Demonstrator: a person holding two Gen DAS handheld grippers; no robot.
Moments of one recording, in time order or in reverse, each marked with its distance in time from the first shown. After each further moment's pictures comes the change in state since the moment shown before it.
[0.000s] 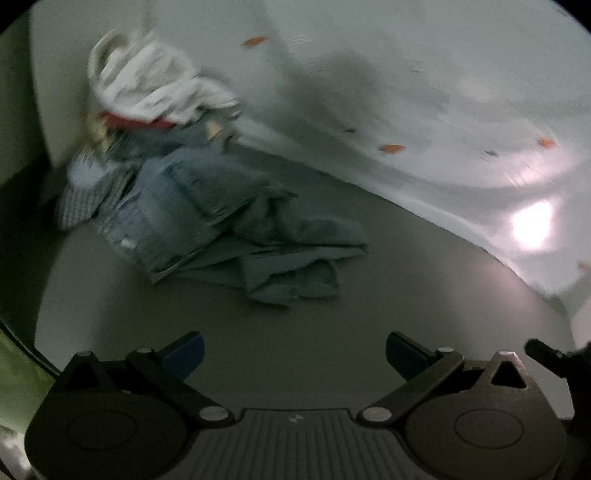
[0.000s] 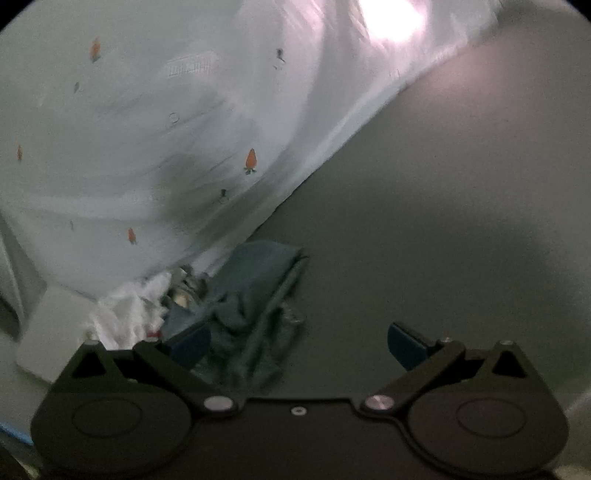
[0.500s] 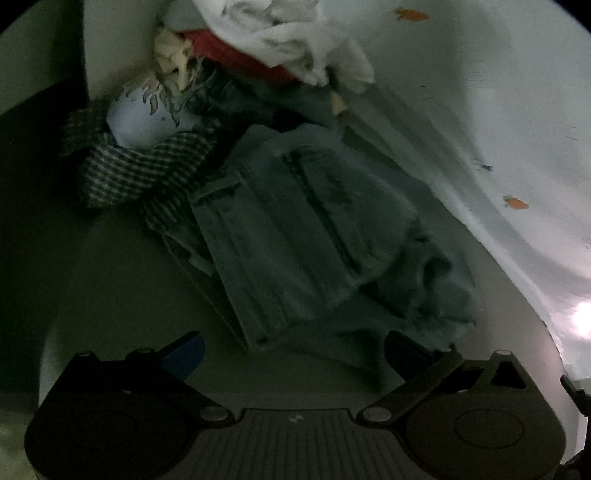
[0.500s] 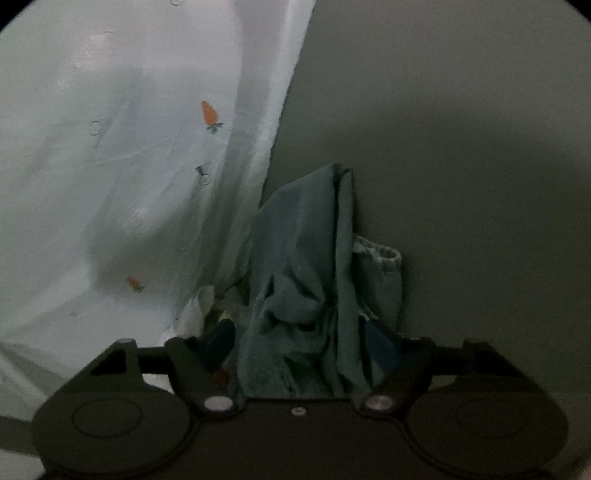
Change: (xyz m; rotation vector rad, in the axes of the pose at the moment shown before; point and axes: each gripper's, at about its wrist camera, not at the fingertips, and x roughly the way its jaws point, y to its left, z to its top) left arm 0.160 0.181 0.106 -0.219 0.130 0.018; right arm 0.184 0.056 -0.039 0.493 0.107 0.071
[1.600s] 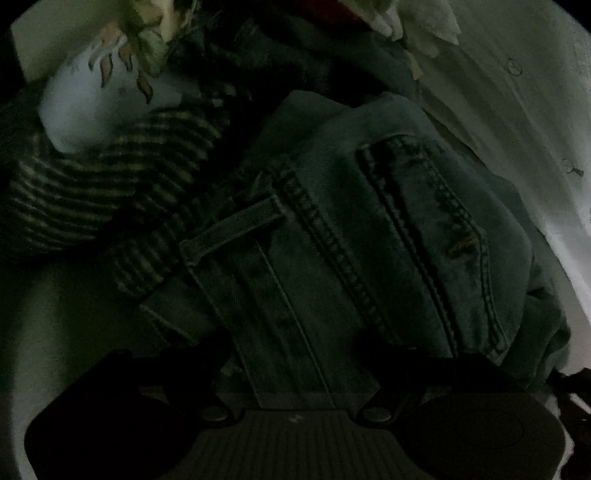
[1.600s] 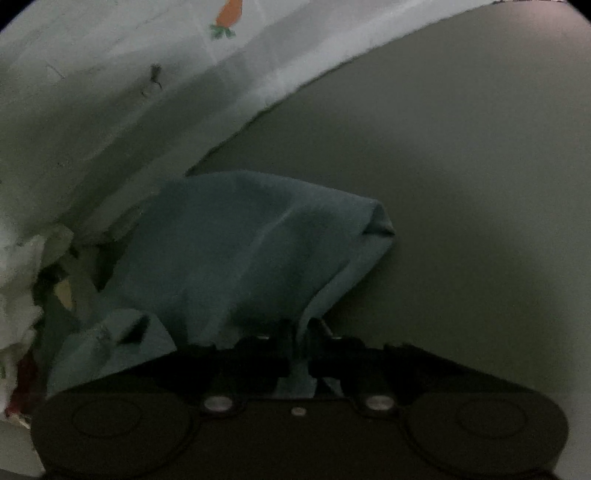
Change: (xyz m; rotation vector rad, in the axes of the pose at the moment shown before) left arm 0.125 0.016 0.052 -0.003 0.063 0.147; right arm 0.172 0.050 0.040 -0.562 -0.031 -0.399
